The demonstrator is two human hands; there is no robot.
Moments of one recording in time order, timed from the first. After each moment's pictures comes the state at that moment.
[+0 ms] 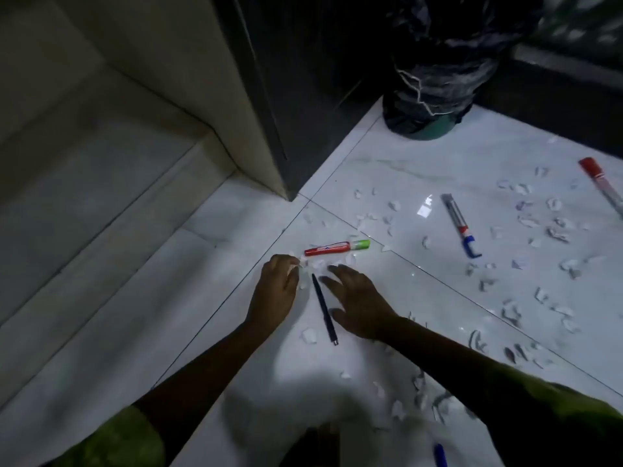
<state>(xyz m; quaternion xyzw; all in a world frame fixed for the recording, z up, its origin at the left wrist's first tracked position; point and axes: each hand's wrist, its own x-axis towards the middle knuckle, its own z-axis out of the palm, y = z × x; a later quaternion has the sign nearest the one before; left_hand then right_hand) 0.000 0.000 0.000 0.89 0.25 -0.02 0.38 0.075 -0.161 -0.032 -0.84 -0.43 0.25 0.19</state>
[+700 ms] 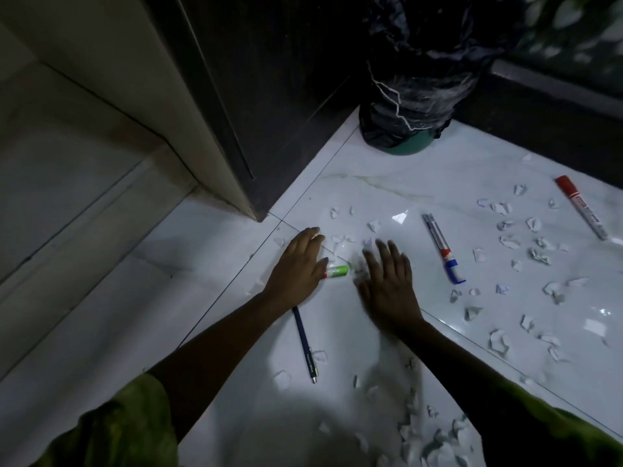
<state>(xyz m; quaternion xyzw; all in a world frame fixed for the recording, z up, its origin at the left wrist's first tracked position) 0.117 -0.015 -0.029 0.97 0.06 -0.03 0.24 0.156 -0.203 -0.072 -0.95 -0.28 0.05 0.14</state>
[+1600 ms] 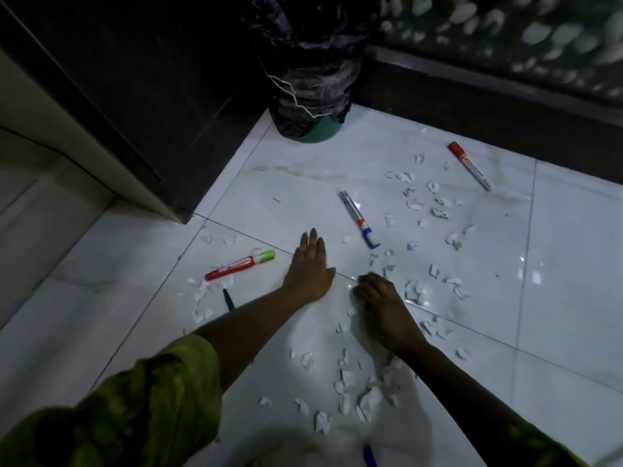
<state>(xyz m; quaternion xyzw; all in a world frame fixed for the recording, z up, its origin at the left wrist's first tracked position) 0.114 -0.179 -0.051 0.95 0.00 -0.26 0.18 0.068 -0.357 -0.061 -0.94 -0.21 0.11 0.24</state>
